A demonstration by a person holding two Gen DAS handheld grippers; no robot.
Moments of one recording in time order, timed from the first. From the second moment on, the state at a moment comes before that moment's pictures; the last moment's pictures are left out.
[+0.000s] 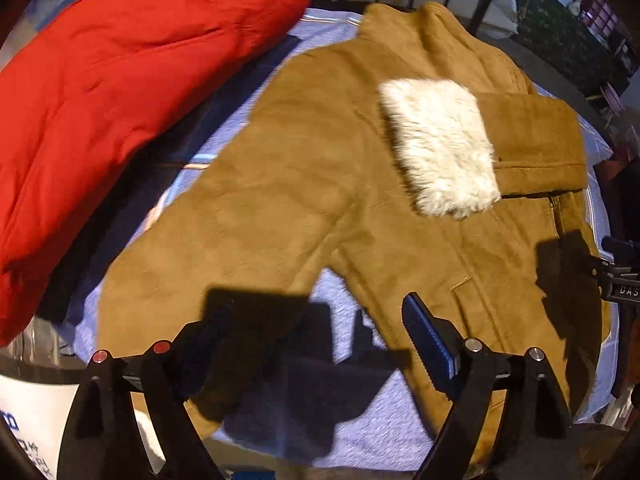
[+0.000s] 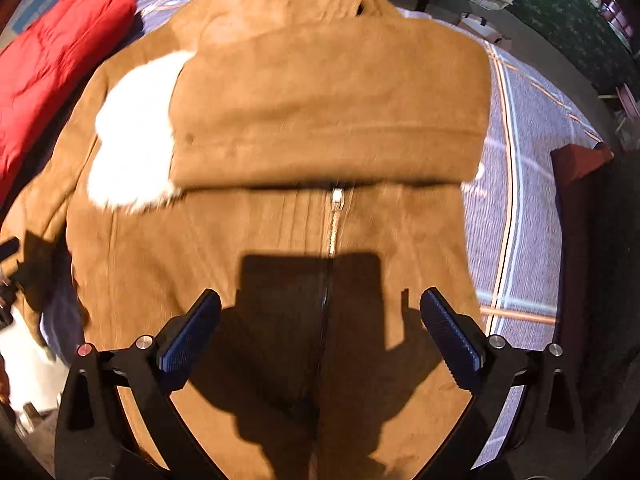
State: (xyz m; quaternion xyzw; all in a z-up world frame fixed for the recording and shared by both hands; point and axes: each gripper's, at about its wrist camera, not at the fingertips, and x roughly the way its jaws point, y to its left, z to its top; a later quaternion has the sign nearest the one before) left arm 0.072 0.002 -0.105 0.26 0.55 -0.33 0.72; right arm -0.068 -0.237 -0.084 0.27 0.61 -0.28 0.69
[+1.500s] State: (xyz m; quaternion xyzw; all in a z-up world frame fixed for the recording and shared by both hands) left arm 0.132 0.270 -0.138 -0.27 0.62 -0.02 0.73; right arm -0.031 -0.179 -0.058 0.17 0.63 -0.18 0.74
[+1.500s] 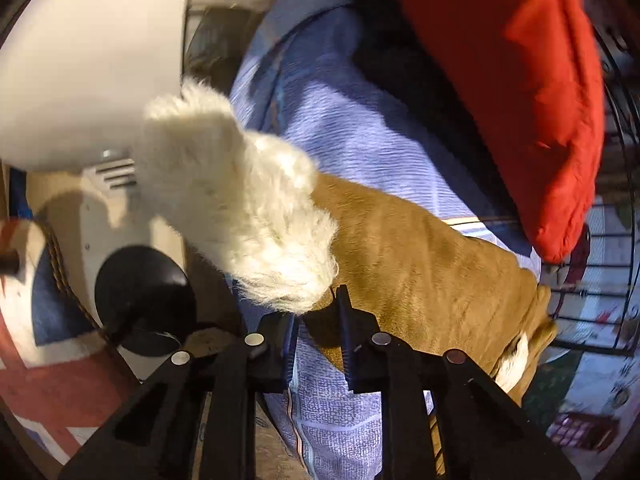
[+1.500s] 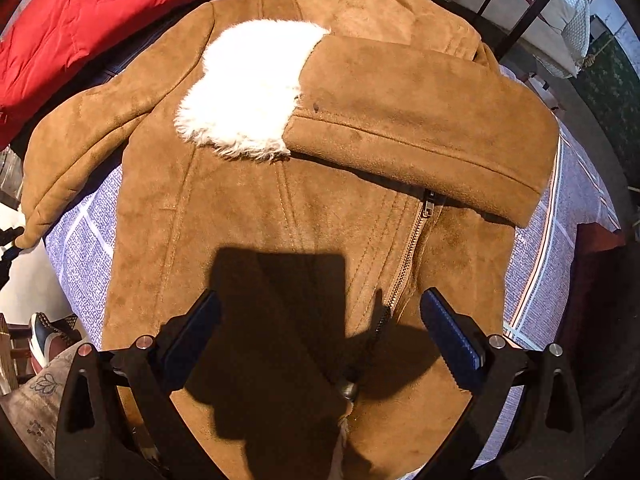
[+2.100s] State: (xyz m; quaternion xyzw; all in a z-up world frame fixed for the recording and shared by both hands) left arm 0.086 -0.087 0.049 0.02 0.44 -0.45 0.78; right arm -0.069 -0.257 -0.046 0.24 0.59 -0.28 0.72
